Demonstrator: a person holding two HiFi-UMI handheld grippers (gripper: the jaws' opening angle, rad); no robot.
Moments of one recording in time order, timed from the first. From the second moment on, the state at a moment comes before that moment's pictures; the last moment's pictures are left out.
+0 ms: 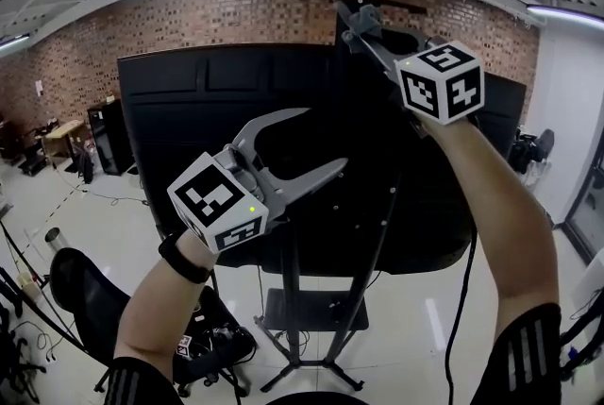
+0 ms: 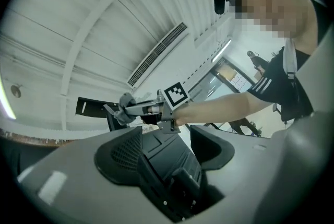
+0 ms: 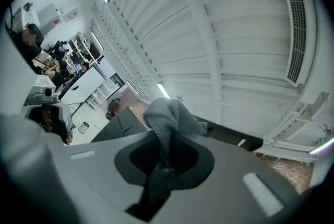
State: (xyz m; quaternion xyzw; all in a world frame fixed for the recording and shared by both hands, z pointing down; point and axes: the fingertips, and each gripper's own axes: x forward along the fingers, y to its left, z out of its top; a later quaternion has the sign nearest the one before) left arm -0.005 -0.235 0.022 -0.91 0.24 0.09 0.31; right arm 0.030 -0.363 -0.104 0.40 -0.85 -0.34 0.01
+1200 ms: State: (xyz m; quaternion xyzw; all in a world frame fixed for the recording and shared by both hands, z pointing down) left arm -0.018 -0.248 0.102 -0.93 0.25 0.10 0.24; right arm 0.014 -0.405 0.014 0.43 -0.83 -0.32 0.16
